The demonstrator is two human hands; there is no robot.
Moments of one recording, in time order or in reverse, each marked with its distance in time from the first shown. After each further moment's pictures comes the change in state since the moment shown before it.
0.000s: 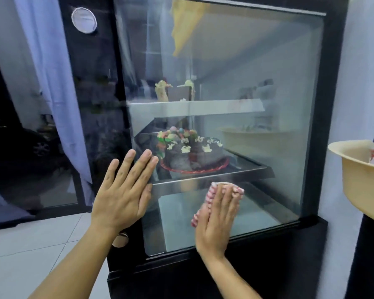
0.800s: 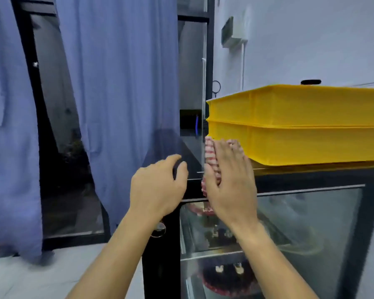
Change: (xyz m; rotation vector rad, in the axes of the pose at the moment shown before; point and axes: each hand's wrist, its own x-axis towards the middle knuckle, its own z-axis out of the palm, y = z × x) left_hand 0.388 -0.201 -0.131 -0.465 -0.379 -0.552; right_hand 0.435 -0.325 -0.070 -0.022 -0.164 -0.295
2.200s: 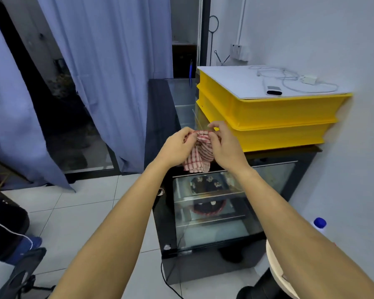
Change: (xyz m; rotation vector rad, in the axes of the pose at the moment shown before) left_hand 0.083 0.068 -0.068 -0.618 -0.584 -0.209; right_hand 0.118 -0.022 -0.123 0.396 -0.547 0.435
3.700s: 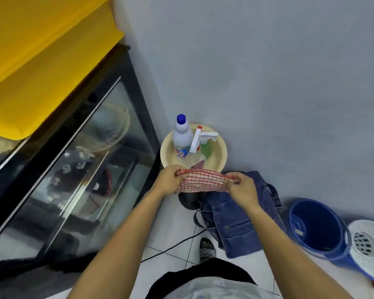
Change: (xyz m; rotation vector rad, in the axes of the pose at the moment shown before) left_hand -0.089 -0.029 0.388 0.043 -1.196 0.210; right_hand -0.399 0.188 -0.054 0.058 0.911 1.324
